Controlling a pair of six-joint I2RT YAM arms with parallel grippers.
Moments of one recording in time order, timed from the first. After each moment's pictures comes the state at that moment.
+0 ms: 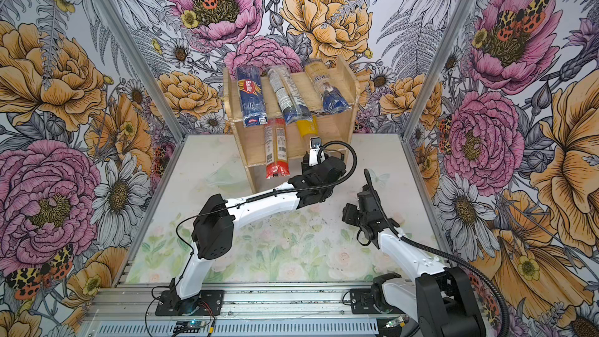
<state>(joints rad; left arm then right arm) -1.03 2.16 1.88 -0.19 -1.12 -0.48 0.20 1.11 0.46 -0.22 -0.05 0.48</state>
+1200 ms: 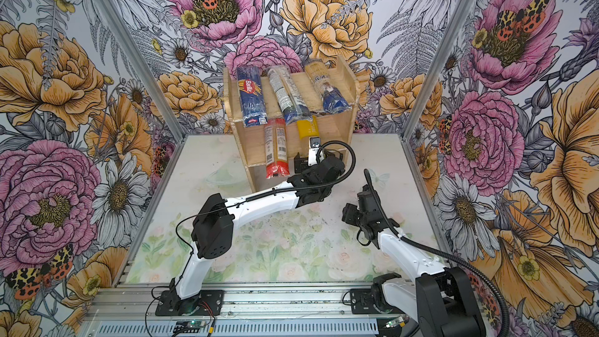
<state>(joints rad) -1.03 2.16 1.88 -0.21 -1.10 -0.48 0.20 1.11 0.46 -0.22 -0.05 0.48</state>
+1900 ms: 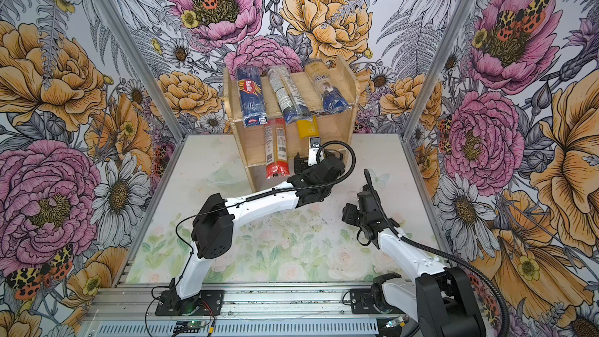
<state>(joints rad) -1.03 2.15 1.88 -0.21 -1.10 -0.47 0.20 1.11 0.46 -0.22 -0.05 0.48</state>
